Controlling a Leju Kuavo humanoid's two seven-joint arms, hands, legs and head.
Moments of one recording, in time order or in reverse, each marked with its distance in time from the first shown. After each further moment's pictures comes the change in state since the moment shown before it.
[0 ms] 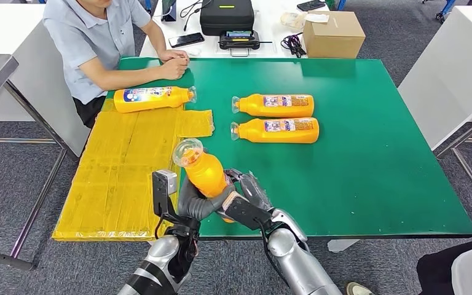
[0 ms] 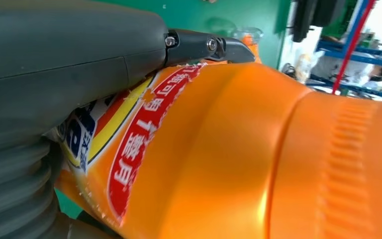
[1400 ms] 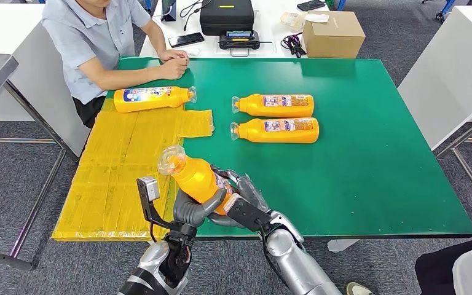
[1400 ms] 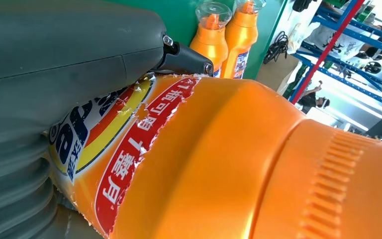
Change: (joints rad) left arm 0.054 0.010 0.027 -0.052 0.202 -0.201 -0.021; right arm -0.022 -0.008 0.031 0.079 -0.084 0.002 -0.027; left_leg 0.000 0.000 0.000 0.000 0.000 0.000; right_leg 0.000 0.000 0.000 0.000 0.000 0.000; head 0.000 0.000
